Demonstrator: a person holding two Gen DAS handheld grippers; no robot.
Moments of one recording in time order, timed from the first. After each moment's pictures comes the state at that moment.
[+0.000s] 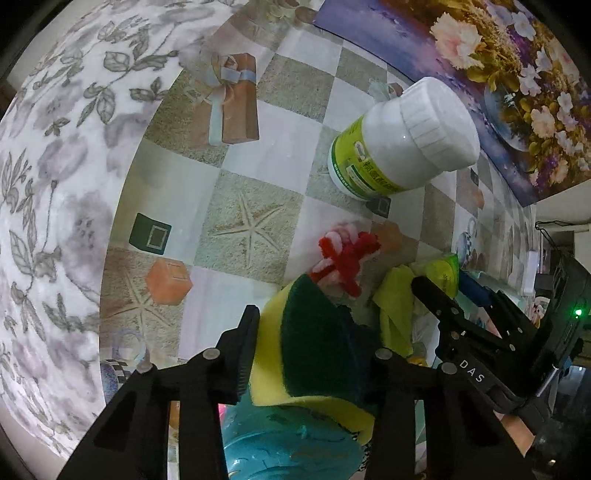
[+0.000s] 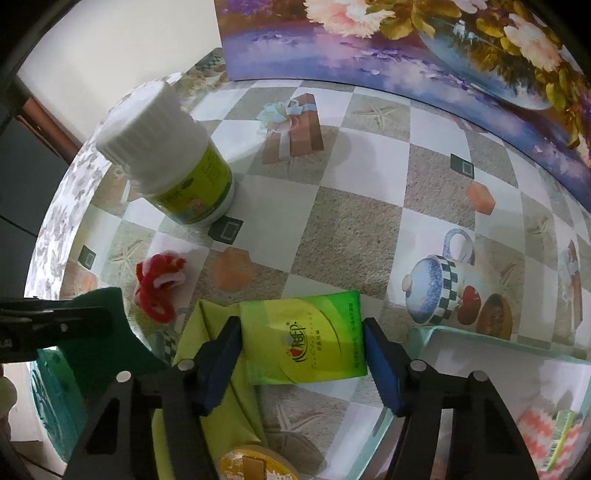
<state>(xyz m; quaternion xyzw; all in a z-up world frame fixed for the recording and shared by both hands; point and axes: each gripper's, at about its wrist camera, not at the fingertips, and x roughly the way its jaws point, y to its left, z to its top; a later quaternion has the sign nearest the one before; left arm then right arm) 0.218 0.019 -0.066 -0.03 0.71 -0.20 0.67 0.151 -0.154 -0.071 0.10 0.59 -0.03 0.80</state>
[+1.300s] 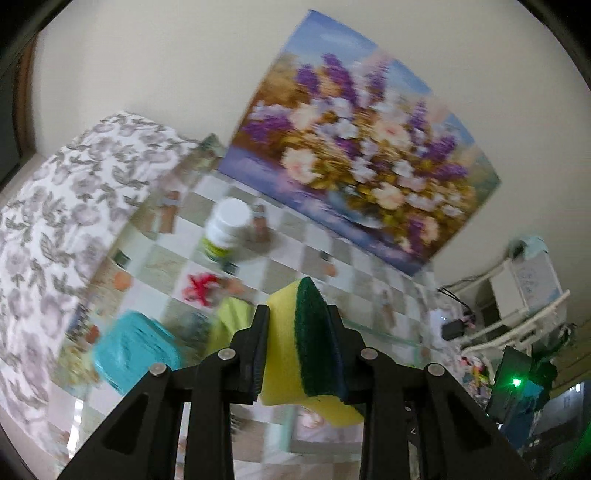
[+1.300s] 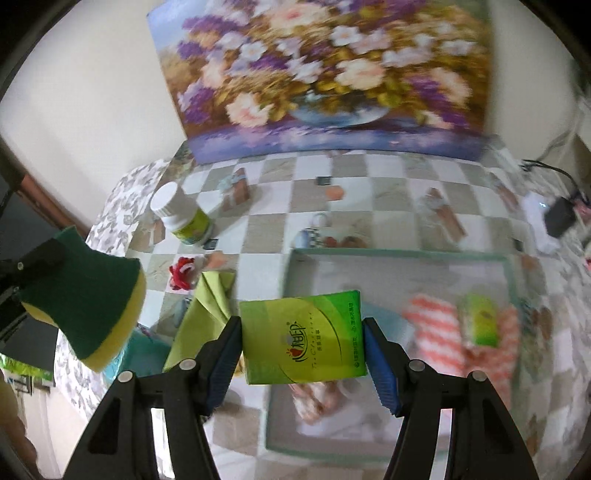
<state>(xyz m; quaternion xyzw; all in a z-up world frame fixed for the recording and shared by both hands) 0.075 0.003 0.107 -0.15 0.49 -0.27 0.82 -0.025 -0.209 0.058 0.18 0.49 -0.14 0.84</state>
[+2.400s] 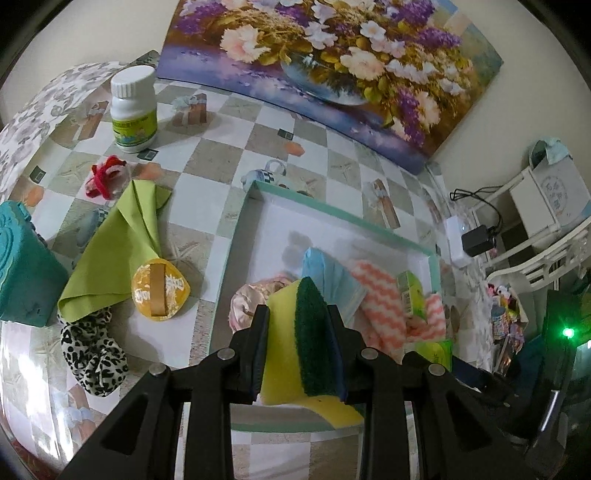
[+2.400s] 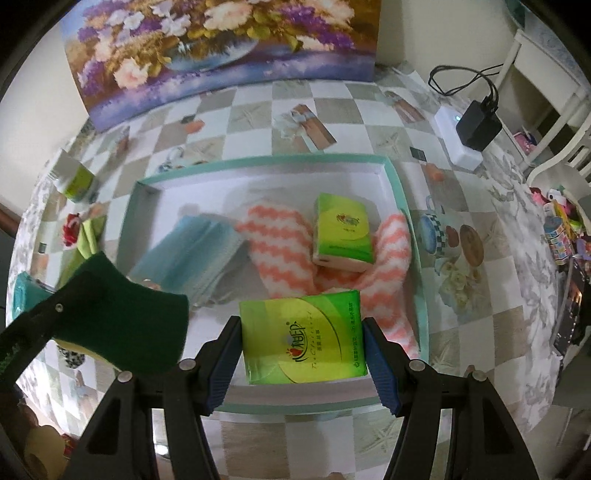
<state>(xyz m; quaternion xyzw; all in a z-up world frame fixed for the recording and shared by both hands) 0.004 -0.121 0.000 -0.06 0.57 -0.28 0.77 -0.102 -0.296 -0.011 0.17 0.58 -0.22 0.77</state>
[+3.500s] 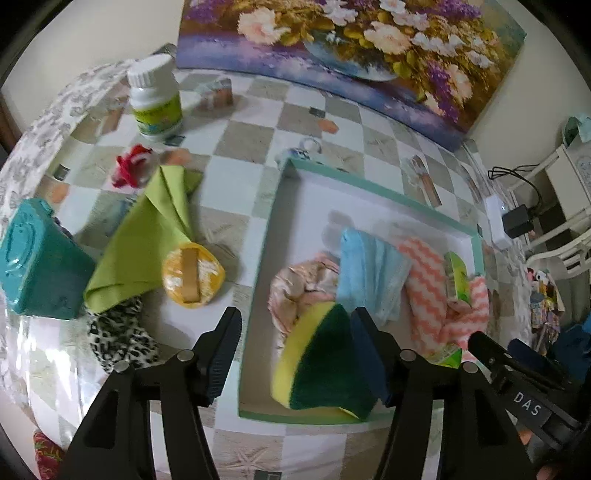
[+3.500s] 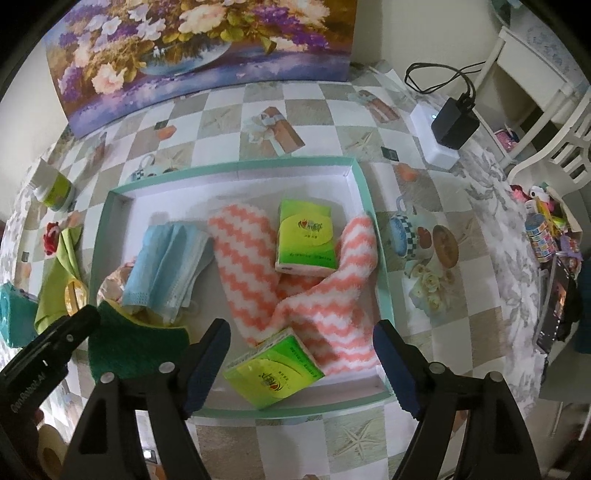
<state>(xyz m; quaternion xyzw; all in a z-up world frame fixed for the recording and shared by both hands) 0.006 -0.117 -0.008 0.01 0.59 -0.21 0.78 -0.106 -0.310 -0.001 0.16 0.58 -0.26 0.76</state>
